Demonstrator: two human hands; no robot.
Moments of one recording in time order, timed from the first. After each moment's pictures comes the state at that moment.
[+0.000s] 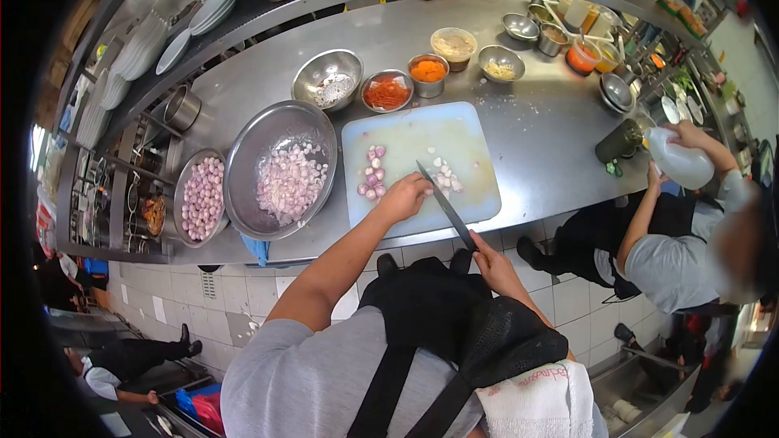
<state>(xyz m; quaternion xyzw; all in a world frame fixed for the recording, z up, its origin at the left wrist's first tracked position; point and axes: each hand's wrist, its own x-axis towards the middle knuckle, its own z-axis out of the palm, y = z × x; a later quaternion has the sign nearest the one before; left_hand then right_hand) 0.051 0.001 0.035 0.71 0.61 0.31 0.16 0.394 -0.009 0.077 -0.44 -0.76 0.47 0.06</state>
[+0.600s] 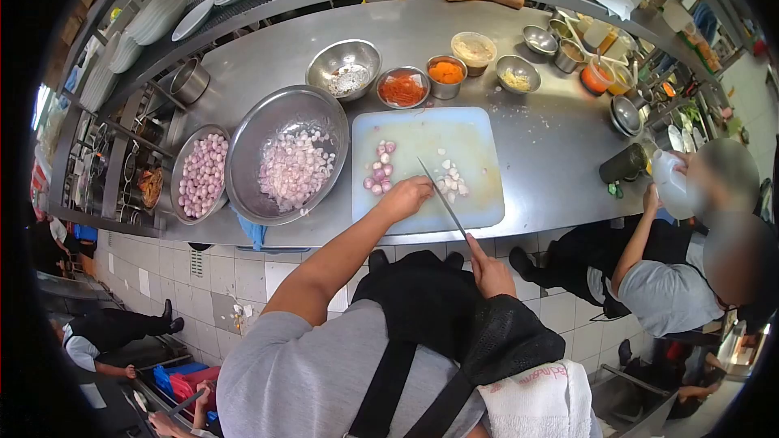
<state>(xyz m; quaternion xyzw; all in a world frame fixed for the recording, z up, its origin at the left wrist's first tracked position) 0.044 -0.008 0.020 0.71 0.60 0.32 0.15 0.380 -0.022 0.074 -0.44 -0.85 0.28 -0.01</state>
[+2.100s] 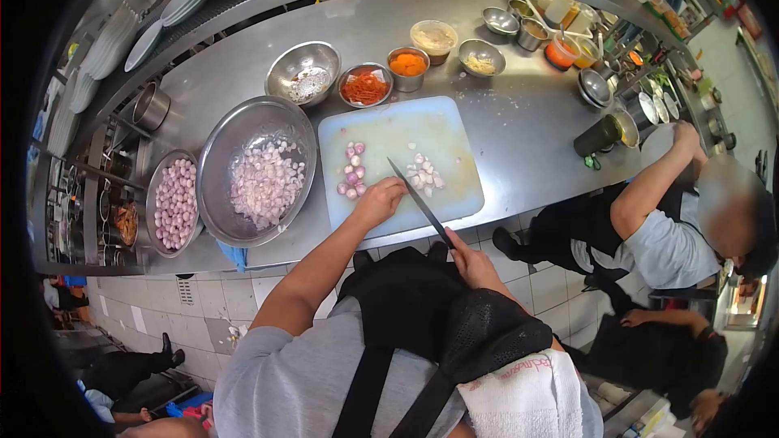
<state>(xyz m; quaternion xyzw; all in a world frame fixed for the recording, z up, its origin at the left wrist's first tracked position) 0.041 -0.011 0.003 0.71 0.58 0.39 0.10 0.375 -0.022 0.063 -0.44 -0.82 0.37 0.01</state>
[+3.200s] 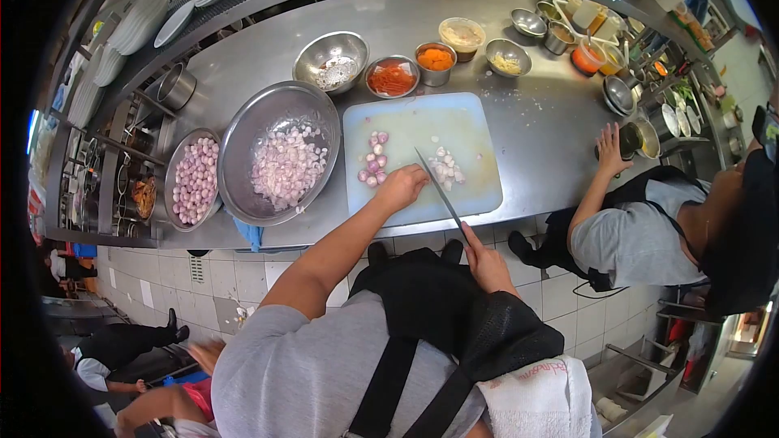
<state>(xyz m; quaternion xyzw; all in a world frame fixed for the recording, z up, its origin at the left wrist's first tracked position) 0.044 -0.004 0.013 0.68 0.63 0.34 0.13 0.369 -0.032 0.088 -0.46 -0.82 0.34 0.01</state>
